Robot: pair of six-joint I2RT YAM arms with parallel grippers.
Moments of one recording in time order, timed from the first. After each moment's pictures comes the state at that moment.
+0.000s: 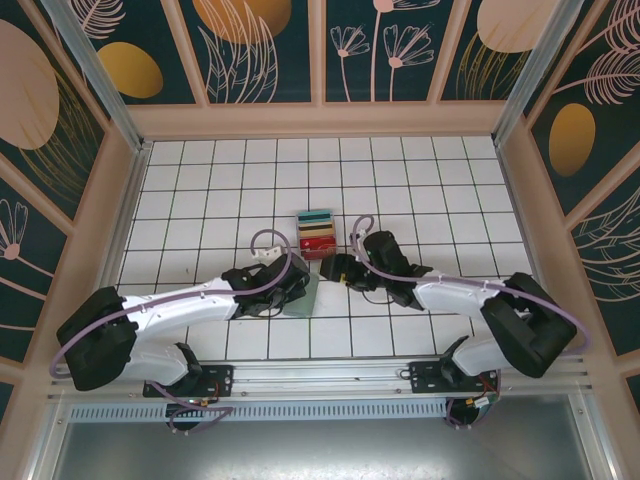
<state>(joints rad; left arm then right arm) -0.99 1.34 0.72 -0.37 -0.24 -1.23 0.75 1.41 0.52 0.28 -0.41 0.97</state>
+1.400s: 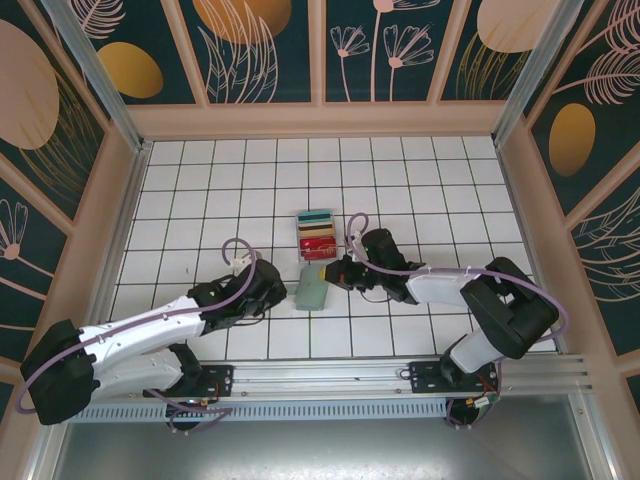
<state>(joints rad) -0.93 1.08 0.55 -0.34 -0.19 -1.31 0.70 1.51 0.53 0.34 -0.55 0.98</state>
